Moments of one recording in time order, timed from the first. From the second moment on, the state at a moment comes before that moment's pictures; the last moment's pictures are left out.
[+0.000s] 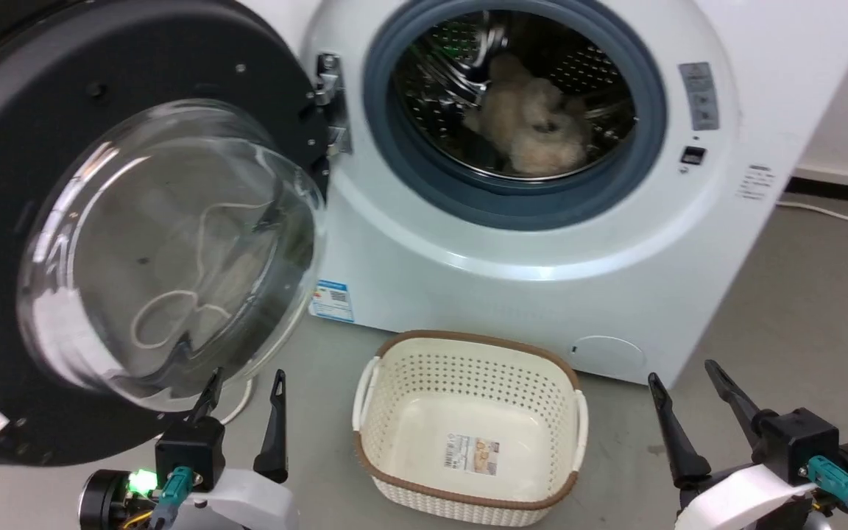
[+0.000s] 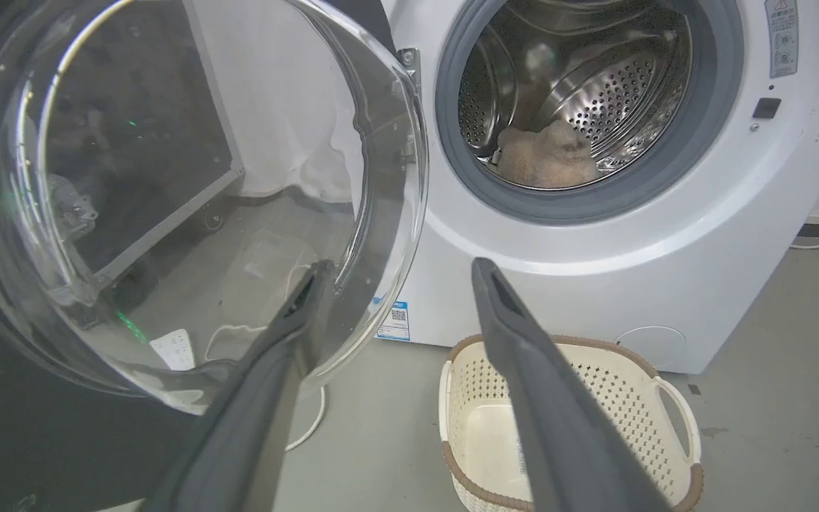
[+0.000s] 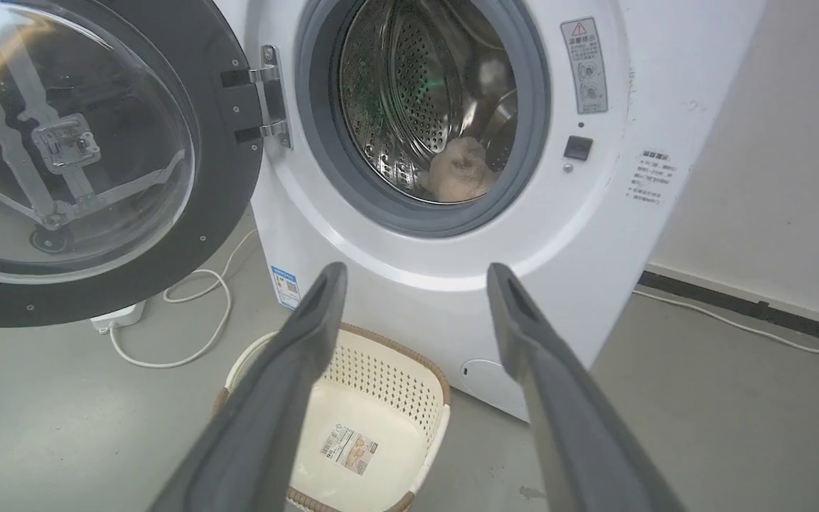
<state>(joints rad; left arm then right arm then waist) 0.01 0.05 -0.03 0.01 0.00 0.00 -0.05 0.02 -0.05 -0.01 0.01 0.04 0.13 -0.05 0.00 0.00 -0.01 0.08</state>
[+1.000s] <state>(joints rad) 0.05 0.06 -0.02 -0.03 0.00 0.04 -0.11 -0.02 -0.09 0.14 0.08 0.10 0.13 -0.11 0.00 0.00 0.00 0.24</state>
